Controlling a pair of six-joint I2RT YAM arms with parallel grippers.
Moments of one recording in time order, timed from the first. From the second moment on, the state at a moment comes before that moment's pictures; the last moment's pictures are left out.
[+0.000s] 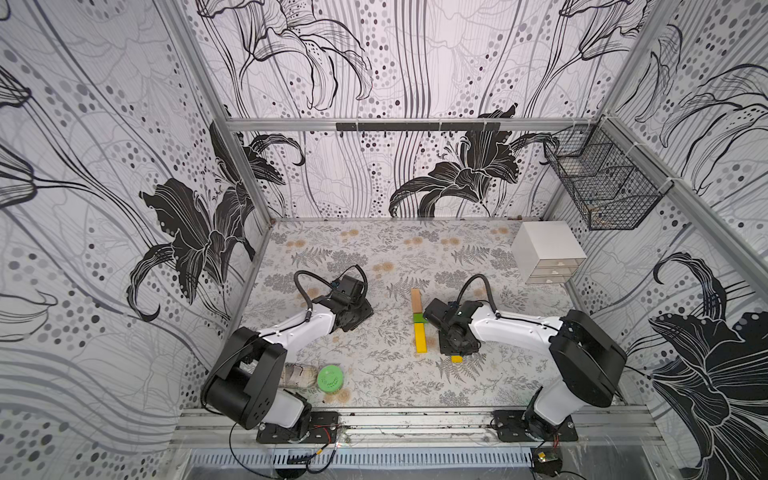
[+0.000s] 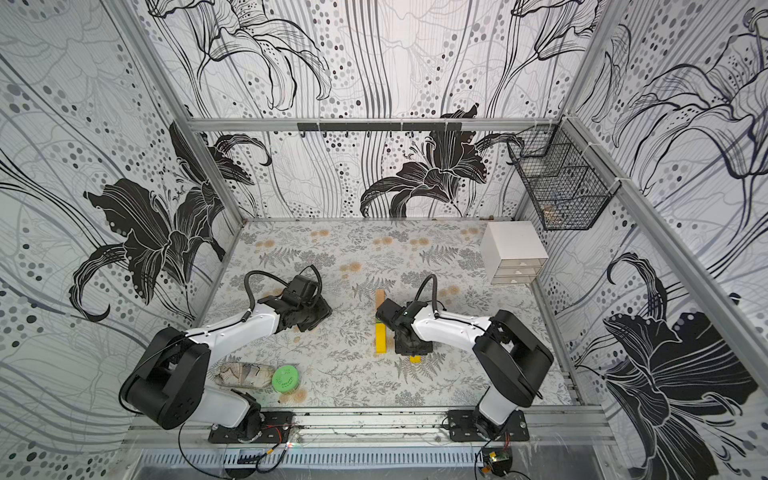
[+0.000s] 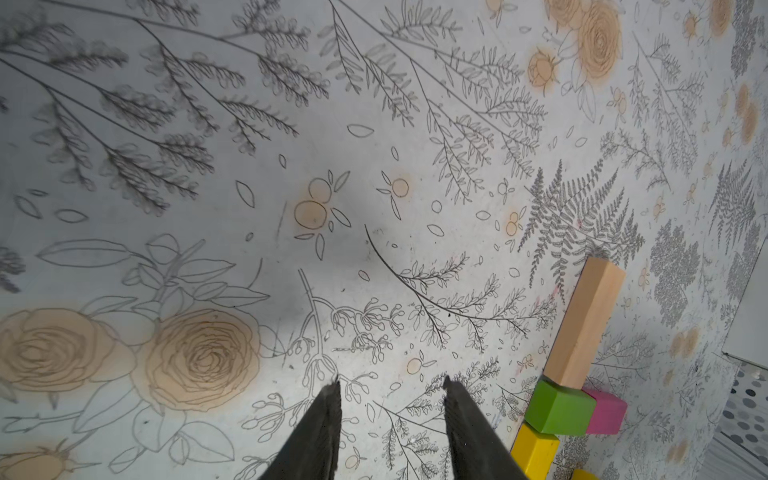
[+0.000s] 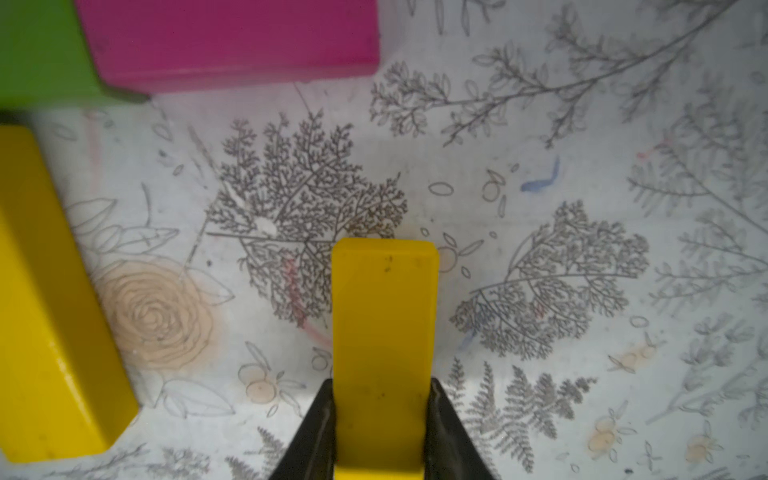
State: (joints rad) left arm -0.44 1.47 0.76 -0.33 0.02 -1.04; right arm 0.86 1.64 0.94 -0.80 0.17 0.84
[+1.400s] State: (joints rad) left arm -0.45 1.50 0.76 -0.31 0.03 -1.05; right arm 0.82 1.65 1.01 -0.81 0.10 0.80
